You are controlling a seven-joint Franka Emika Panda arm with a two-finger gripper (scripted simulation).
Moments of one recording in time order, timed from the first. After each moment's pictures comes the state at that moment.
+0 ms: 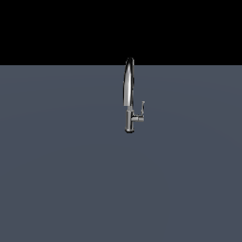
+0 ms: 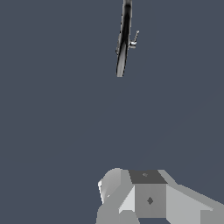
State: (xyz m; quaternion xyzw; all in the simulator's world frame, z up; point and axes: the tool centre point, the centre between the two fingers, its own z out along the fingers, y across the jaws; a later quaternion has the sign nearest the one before) arm -0.258 -0.005 0.485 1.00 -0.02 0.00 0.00
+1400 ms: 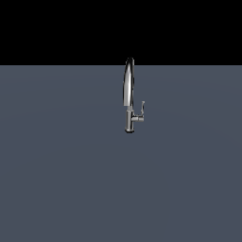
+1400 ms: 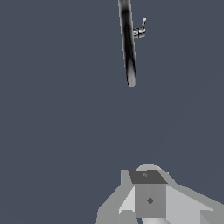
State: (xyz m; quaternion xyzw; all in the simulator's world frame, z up) arm -0.167 -0.008 0.469 0.98 -0.12 -0.09 -0.10
